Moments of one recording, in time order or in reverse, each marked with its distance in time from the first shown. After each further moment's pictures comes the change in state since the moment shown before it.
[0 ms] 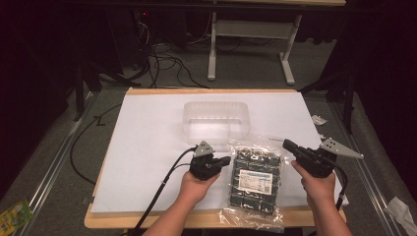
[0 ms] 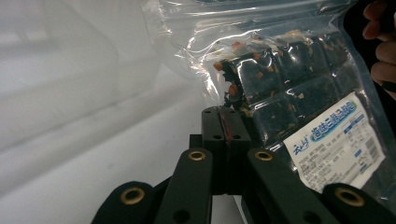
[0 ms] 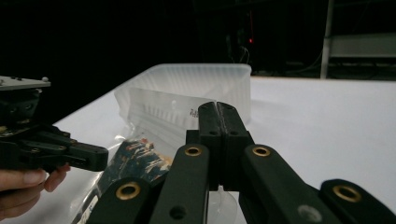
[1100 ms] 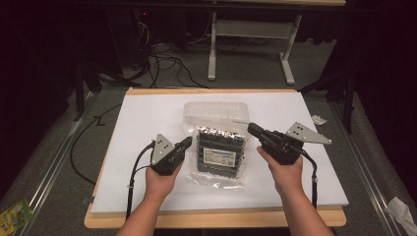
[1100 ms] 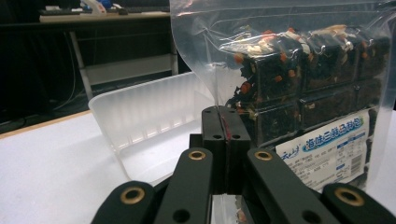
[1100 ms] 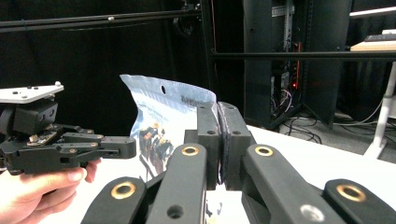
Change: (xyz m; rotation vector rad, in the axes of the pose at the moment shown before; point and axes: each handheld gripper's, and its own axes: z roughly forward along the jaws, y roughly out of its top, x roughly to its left) left arm 0.027 0.006 -0.091 -0.263 0.311 0.191; right arm 0.084 0.048 0.055 -0.126 0.167 -0.119
